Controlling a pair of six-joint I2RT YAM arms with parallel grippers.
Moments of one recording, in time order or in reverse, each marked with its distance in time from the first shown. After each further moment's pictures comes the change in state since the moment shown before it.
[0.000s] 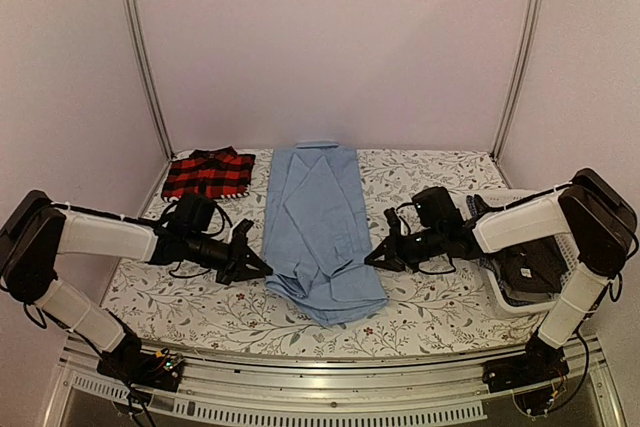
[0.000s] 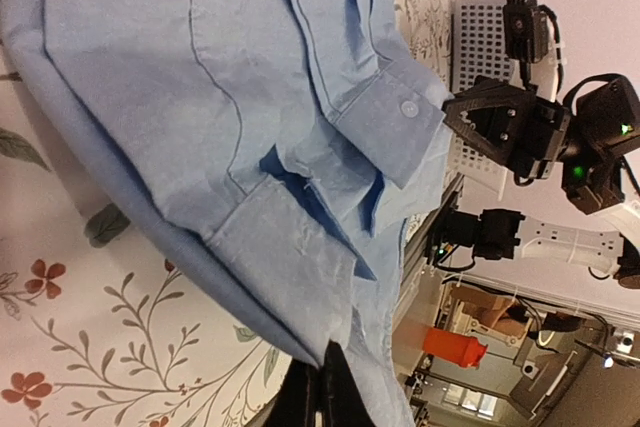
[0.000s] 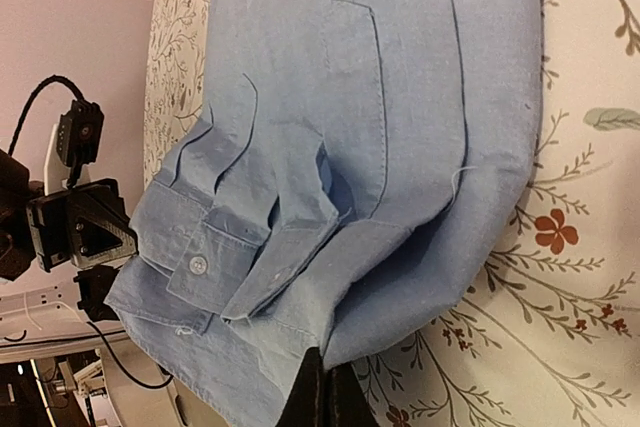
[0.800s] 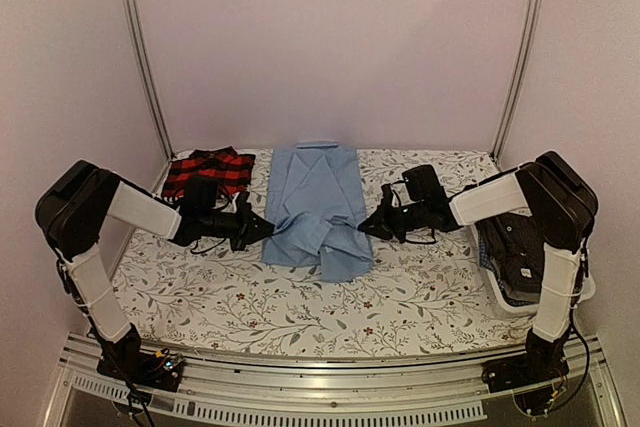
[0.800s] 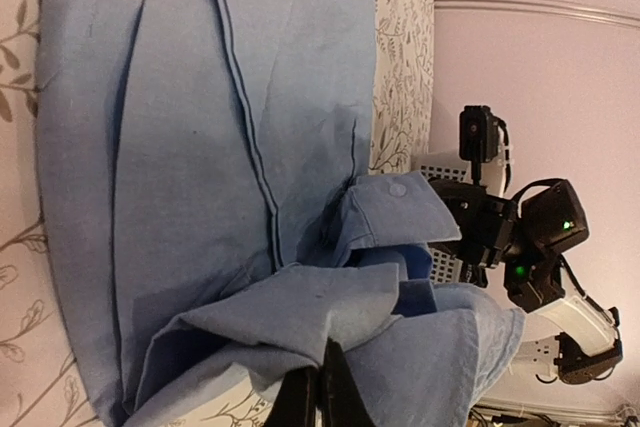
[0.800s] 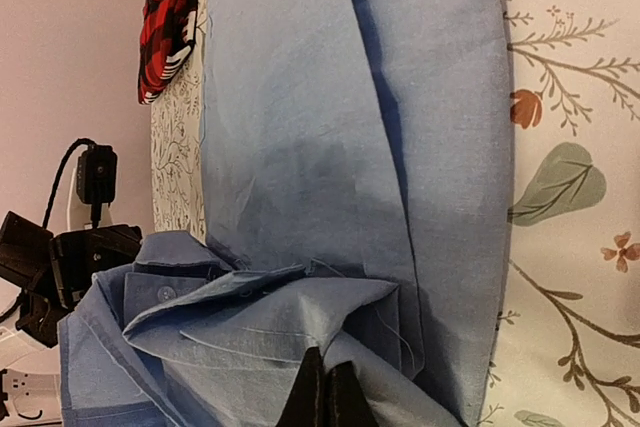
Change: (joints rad) left arm 0.148 0.340 0.165 0.400 -0.025 -0.190; right arm -0.118 0.267 0.301 0.031 0.010 0.043
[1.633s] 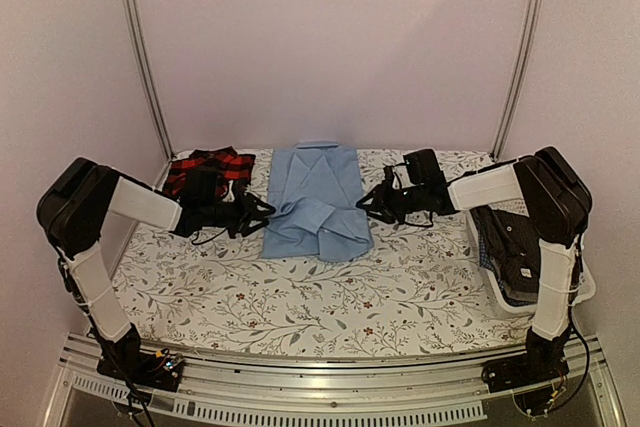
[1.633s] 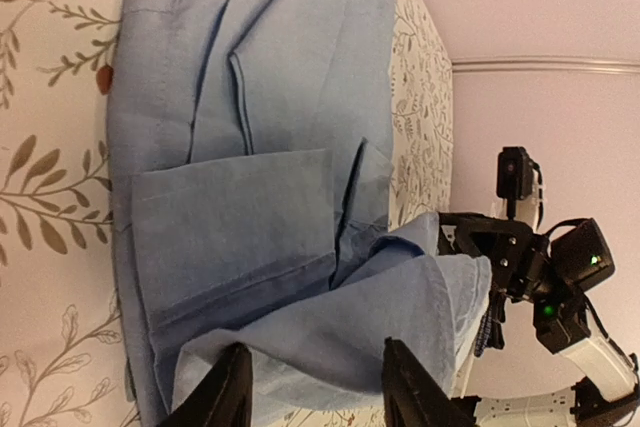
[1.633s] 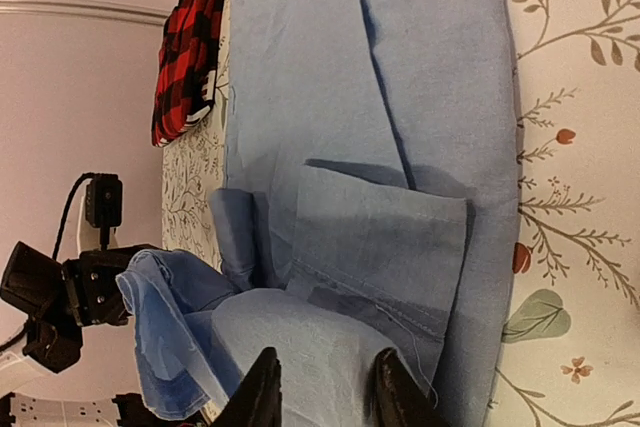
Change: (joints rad) left arm 0.019 0.023 0.080 -0.022 -0.156 0.018; right arm -0.051 0.061 0.142 -0.037 0.016 -0.026
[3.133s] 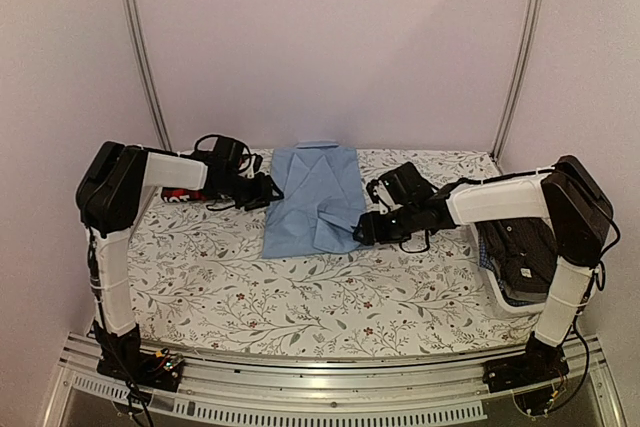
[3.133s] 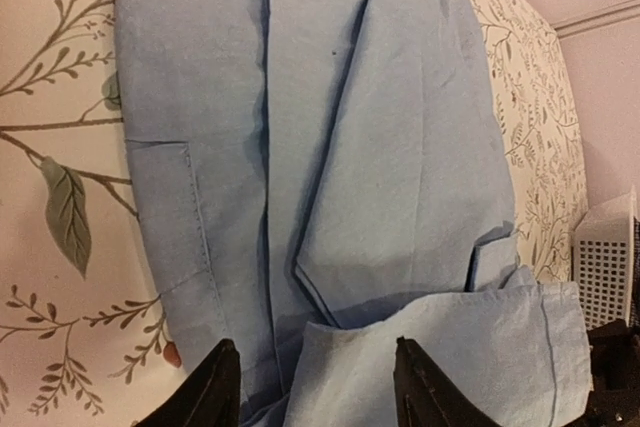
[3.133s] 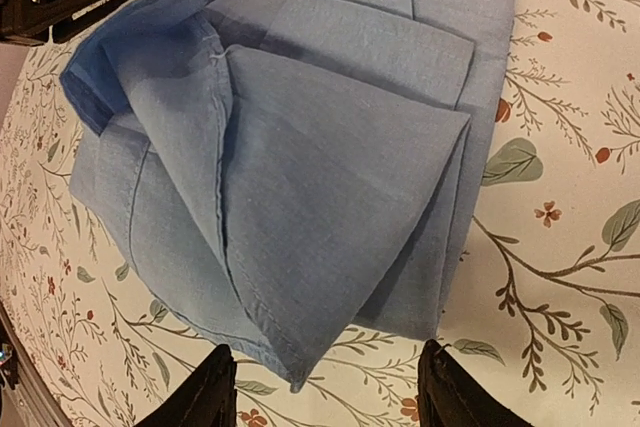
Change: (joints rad) left arm 0.013 0.283 0.552 -0.525 -0.168 0.507; right arm 0.217 -0.184 -0.076 -0.331 0.387 -0.409
